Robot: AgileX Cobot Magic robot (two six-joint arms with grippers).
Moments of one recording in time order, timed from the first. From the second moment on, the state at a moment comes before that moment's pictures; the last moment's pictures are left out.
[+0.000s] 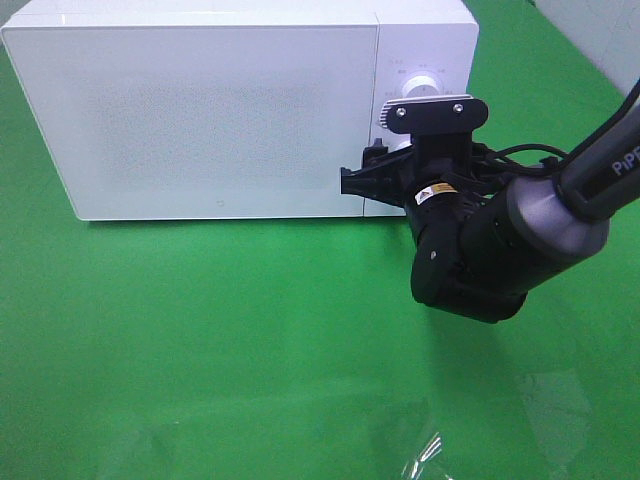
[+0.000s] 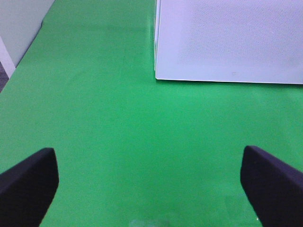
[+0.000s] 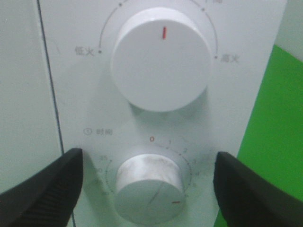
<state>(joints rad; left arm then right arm) 0.16 0.00 -0.52 -0.17 1.07 0.15 0.69 2.08 -0.84 0.77 -1.18 -0.35</state>
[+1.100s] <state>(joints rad) 0.16 0.00 -0.52 -0.17 1.07 0.15 0.66 2.12 -0.84 0.74 -1.16 -0.31</state>
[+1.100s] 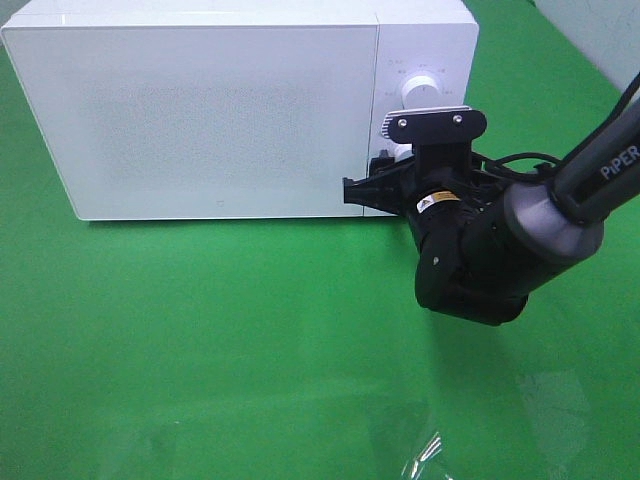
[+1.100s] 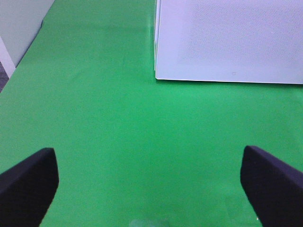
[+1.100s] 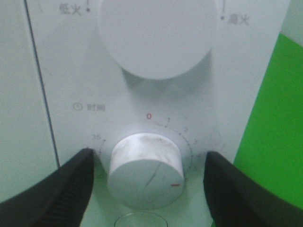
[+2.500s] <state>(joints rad) 0.16 0.00 -0.52 -0.17 1.07 0.15 0.65 2.11 -0.82 0.64 -1.18 1.08</state>
